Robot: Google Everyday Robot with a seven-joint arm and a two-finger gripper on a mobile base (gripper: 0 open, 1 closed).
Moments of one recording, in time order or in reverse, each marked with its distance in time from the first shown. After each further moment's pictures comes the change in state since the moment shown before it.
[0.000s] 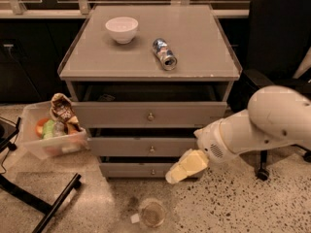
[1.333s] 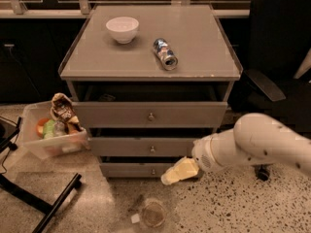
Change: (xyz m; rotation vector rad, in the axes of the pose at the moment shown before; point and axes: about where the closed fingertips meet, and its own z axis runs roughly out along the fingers) arm 0.029 -0.035 0.061 0.065 -0.045 0.111
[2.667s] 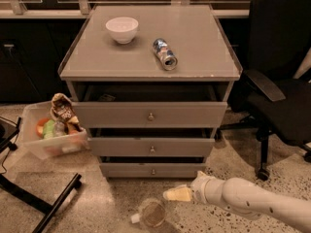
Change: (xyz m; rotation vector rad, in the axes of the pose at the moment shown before) arm 0.128 -0.086 0.153 0.158 -0.199 0.222
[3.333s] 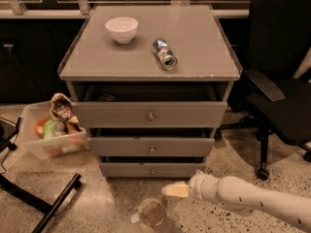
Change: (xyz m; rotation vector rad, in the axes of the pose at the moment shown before) arm 0.006 -0.022 0.027 0.029 -0.011 0.044
